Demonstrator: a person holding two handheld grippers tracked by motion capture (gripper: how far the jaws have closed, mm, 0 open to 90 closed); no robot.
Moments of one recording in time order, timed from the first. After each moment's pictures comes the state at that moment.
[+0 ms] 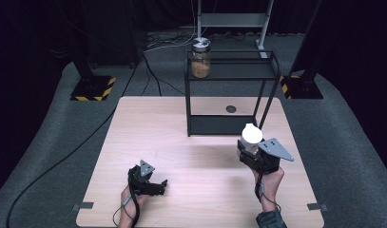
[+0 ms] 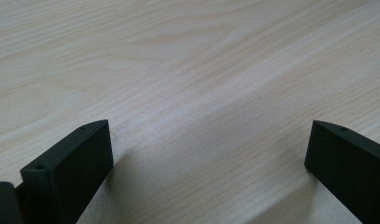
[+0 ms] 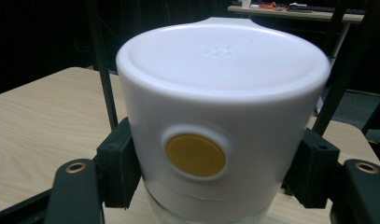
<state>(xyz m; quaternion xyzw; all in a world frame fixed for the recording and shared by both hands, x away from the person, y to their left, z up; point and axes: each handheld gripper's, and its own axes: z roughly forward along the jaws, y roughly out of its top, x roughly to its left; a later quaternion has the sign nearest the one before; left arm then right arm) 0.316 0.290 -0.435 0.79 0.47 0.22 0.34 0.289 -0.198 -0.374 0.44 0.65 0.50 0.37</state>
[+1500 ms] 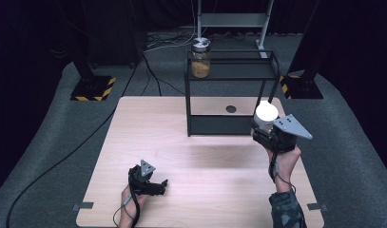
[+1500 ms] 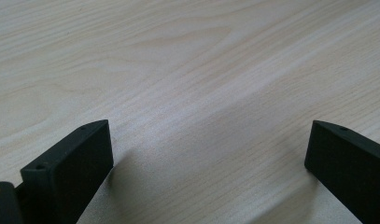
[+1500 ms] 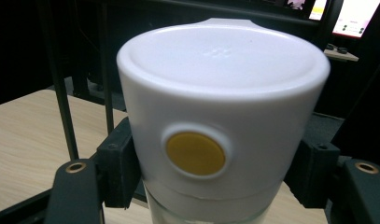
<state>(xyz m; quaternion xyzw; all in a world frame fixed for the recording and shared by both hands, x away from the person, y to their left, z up) 0.317 0.289 -0.435 0.79 0.46 0.22 0.34 0.311 -0.217 -0.318 0.42 0.64 0.49 0.42</state>
